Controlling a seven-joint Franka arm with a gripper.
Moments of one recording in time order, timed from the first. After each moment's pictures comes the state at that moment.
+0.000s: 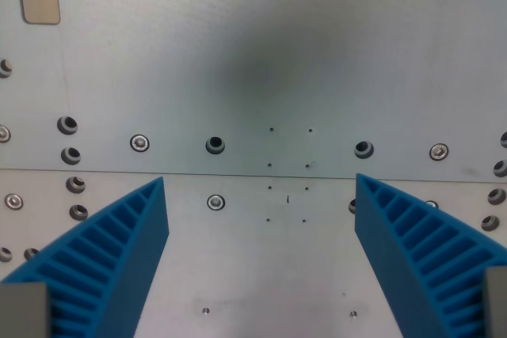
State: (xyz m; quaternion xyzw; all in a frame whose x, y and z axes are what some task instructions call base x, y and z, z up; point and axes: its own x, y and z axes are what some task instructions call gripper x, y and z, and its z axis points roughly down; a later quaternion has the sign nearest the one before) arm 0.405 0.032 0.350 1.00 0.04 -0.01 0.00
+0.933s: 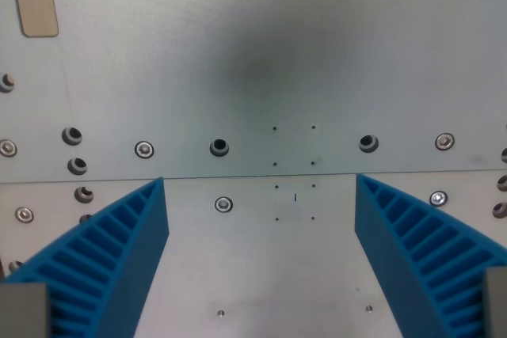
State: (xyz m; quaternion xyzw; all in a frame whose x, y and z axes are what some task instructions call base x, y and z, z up) arm 0.405 0.032 0.350 1.00 0.00 -0.01 0.00
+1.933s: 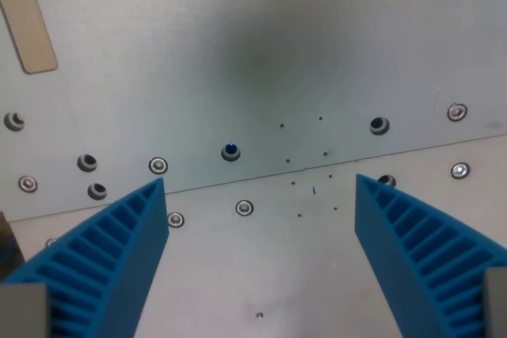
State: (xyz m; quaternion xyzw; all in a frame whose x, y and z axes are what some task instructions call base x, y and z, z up) arm 0.405 0.032 0.350 1.00 -0.08 -0.01 0.00
